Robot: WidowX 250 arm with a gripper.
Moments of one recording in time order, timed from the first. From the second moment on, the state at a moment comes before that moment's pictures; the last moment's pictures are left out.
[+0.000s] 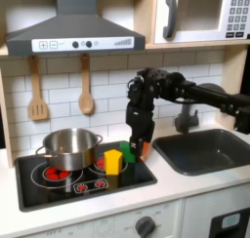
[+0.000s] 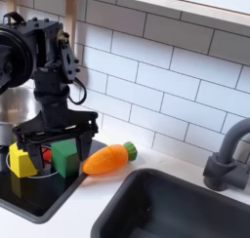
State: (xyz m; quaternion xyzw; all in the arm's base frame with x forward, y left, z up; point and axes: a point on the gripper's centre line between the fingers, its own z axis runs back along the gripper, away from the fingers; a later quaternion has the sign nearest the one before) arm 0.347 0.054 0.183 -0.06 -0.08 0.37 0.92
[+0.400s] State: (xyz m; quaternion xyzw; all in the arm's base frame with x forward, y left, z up) arm 0.356 0.044 0.173 -0.06 -0.08 0.38 0.92
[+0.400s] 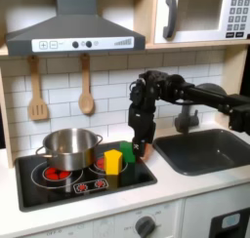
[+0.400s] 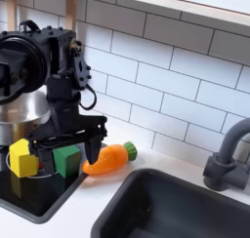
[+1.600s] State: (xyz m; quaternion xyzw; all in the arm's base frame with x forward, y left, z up) arm 0.393 0.056 0.159 -0.05 -0.08 0.43 0.90
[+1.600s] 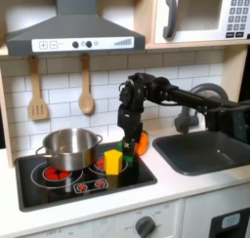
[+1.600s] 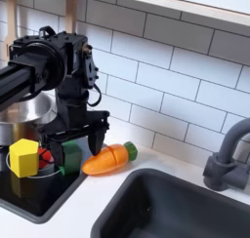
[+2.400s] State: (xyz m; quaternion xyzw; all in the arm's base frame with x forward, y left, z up) arm 0.389 0.060 0.153 -0.03 -0.06 0.42 0.90
